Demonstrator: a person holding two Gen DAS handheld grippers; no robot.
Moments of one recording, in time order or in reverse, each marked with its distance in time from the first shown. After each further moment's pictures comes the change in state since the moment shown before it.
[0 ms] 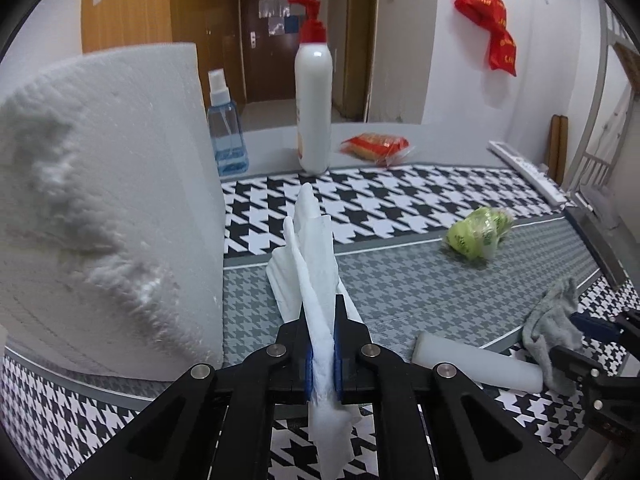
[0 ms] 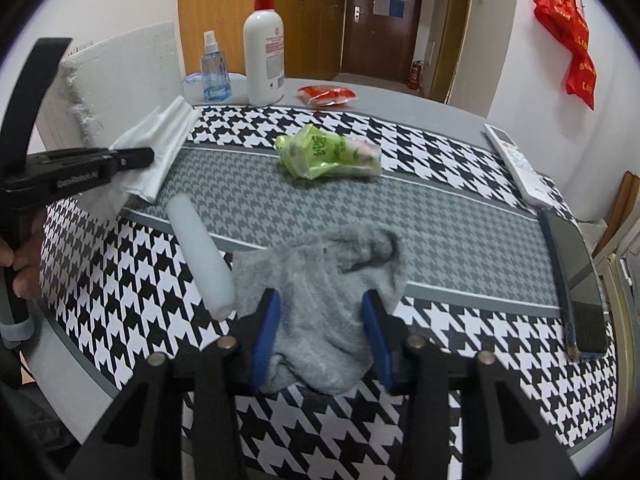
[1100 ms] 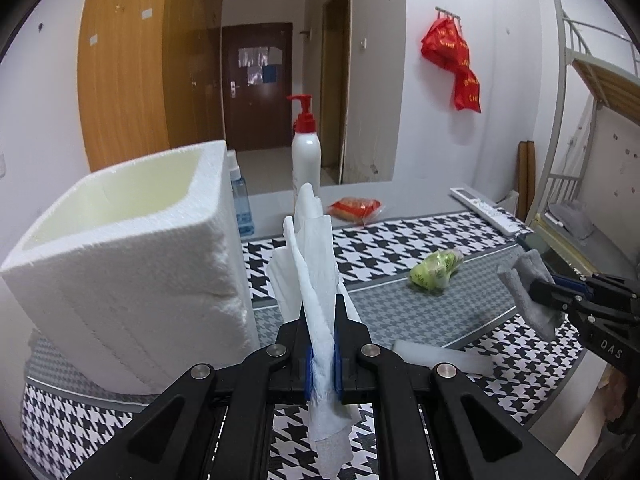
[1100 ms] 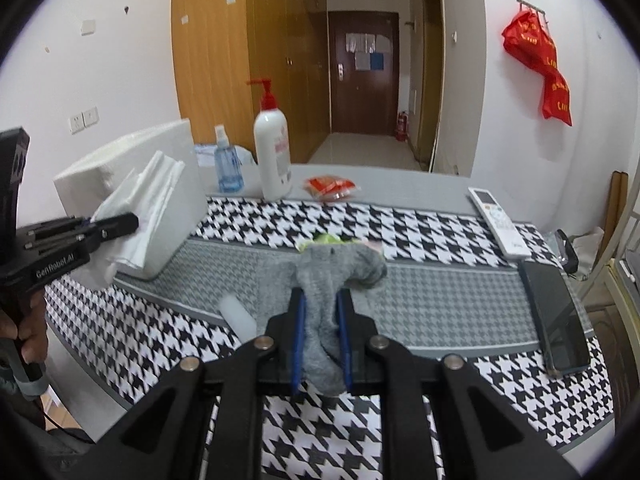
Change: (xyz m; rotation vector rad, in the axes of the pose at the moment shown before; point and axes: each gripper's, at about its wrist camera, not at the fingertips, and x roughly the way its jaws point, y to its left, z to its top) left arm -0.084 0.022 -0.004 0.054 -0.185 -0.078; right arm -0.062 0.018 0.028 0.101 -0.257 0.021
